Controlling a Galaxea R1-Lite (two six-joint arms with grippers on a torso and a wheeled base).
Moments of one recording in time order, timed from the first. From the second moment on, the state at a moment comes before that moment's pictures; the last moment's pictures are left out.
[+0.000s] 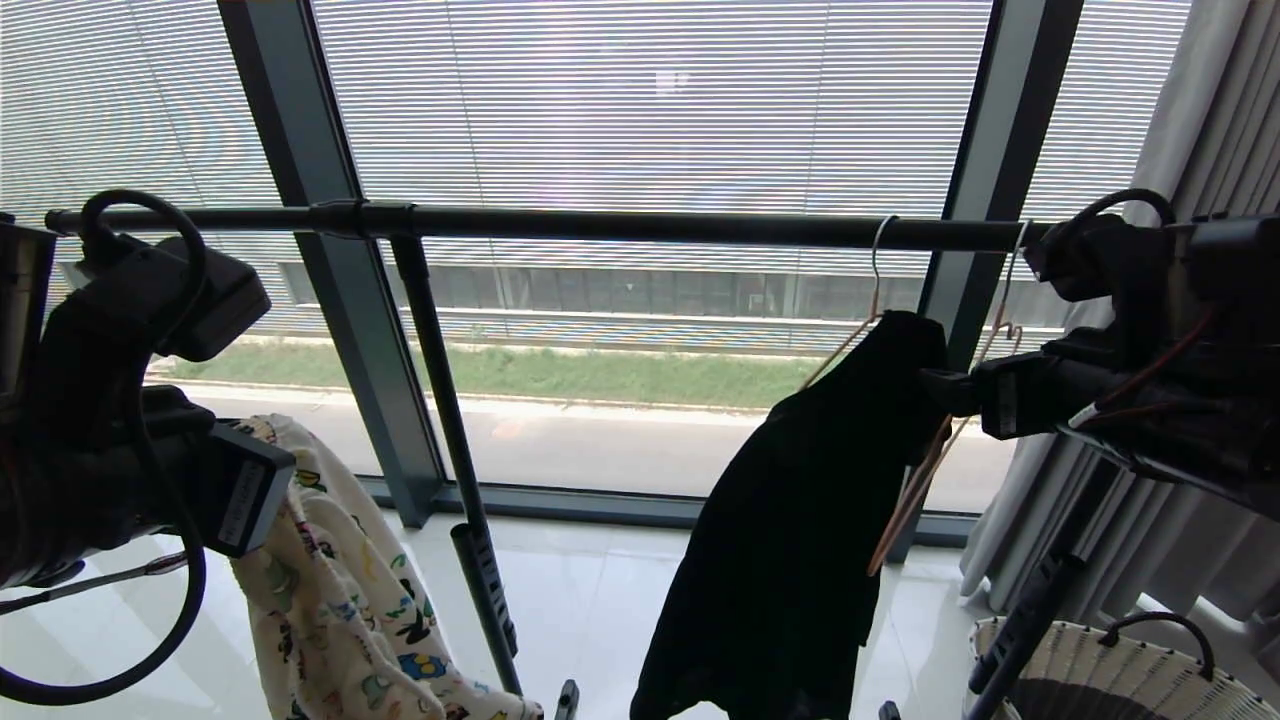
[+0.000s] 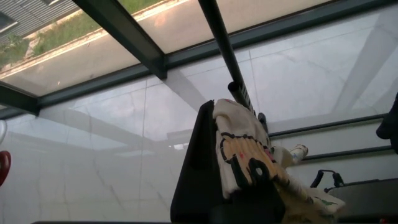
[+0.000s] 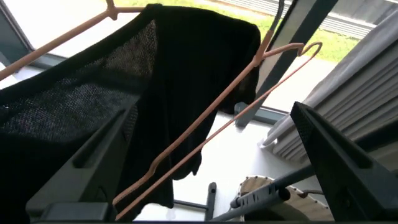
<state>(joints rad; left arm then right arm) -0.43 1.22 -0.94 0.29 0.39 0.23 0.58 1.49 -0.94 -0.24 -0.43 0.04</state>
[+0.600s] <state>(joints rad) -0.41 1.21 -0.94 0.28 0.39 0.23 0.54 1.50 -0.85 -0.23 -0.44 0.04</state>
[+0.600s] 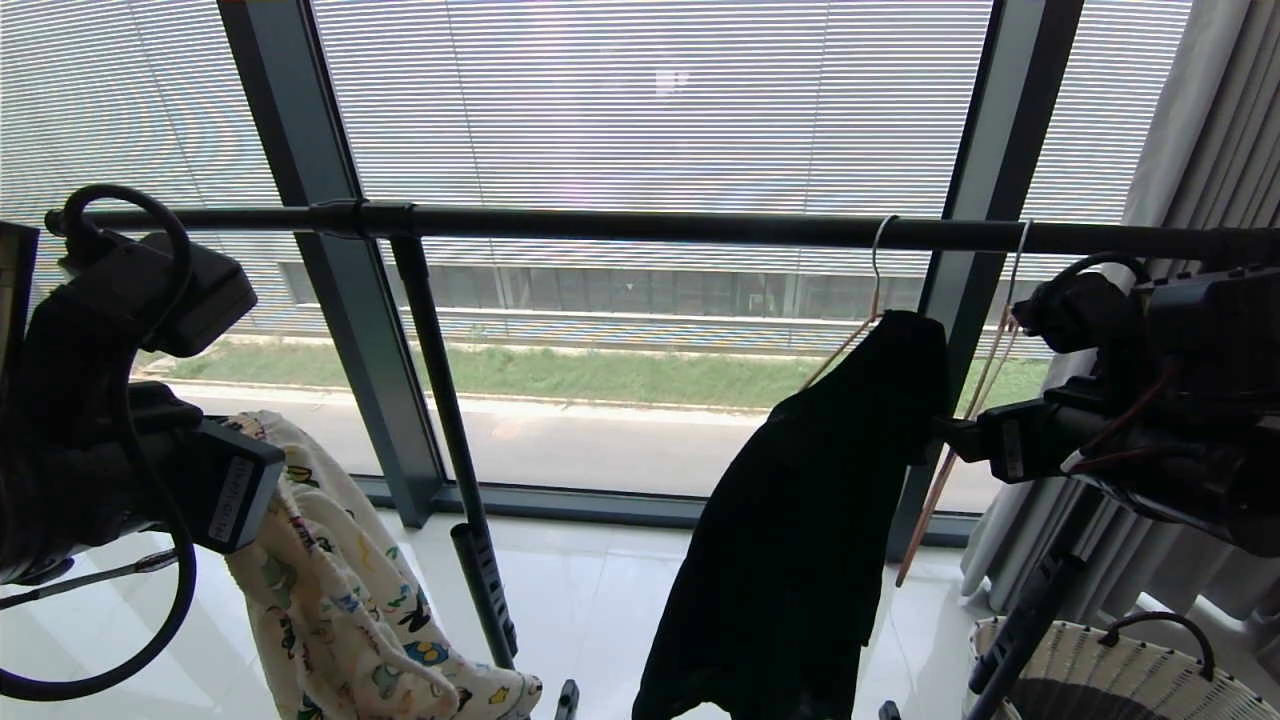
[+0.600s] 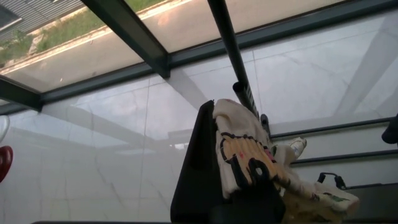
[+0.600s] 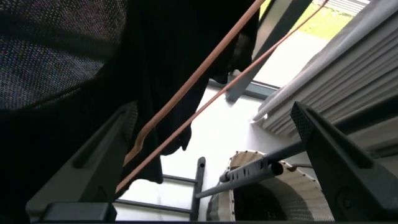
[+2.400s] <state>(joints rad) -0.41 1.21 -0.95 0.28 0.39 0.23 0.53 1.53 -0.79 -0.15 -0.38 0.35</state>
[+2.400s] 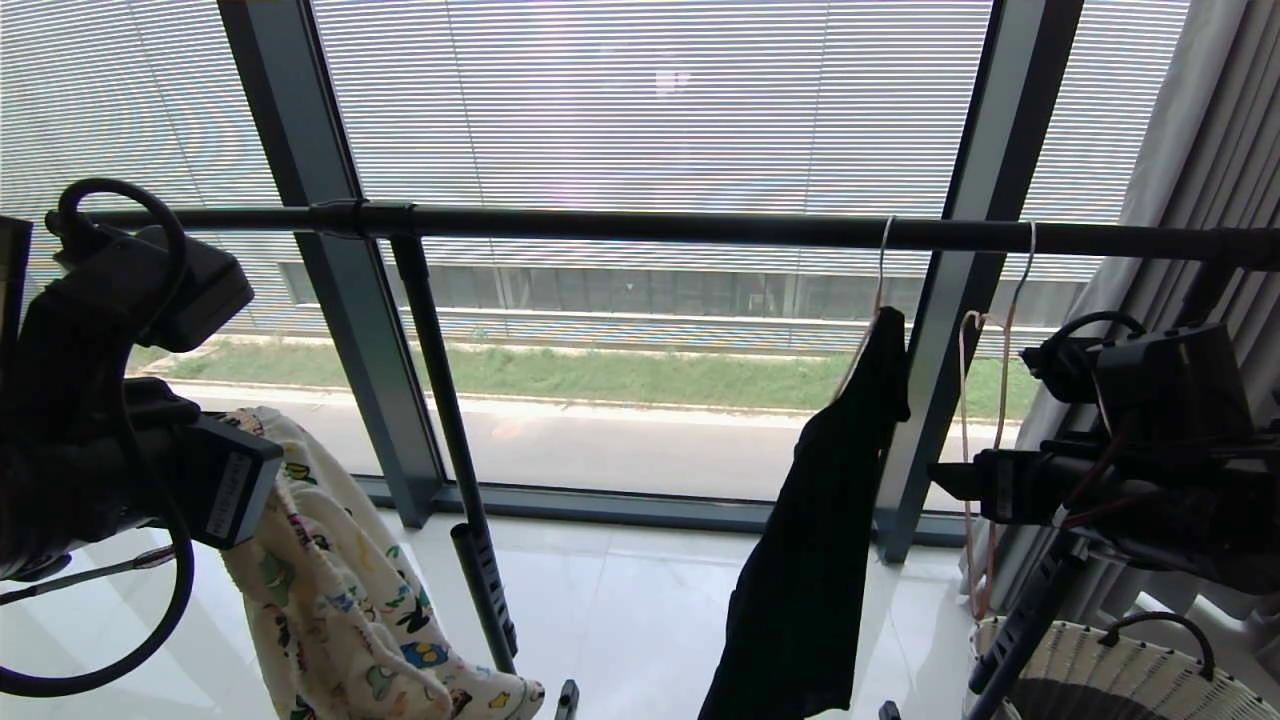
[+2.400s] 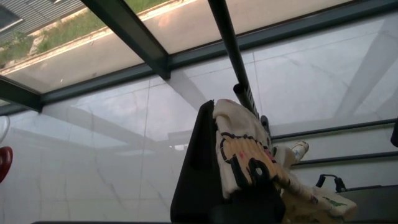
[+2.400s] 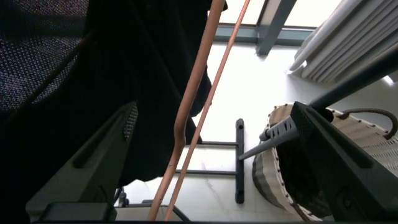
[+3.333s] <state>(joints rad) -0.41 1.21 -0.95 0.28 0.39 0.23 0.52 1.45 -0.79 -0.09 -0.38 0.34</state>
